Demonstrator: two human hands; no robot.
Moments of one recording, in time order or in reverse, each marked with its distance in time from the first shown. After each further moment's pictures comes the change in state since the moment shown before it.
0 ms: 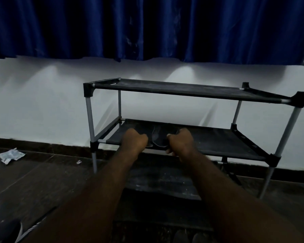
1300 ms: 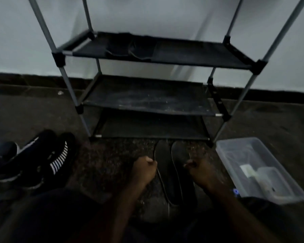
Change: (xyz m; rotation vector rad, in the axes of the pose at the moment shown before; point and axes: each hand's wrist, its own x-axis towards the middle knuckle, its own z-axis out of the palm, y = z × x) left_hand -0.217 -0.222 0.122 0.183 -0.452 -0.308; right_hand -0.174 0.287 -0.093 -0.497 -0.211 0.303
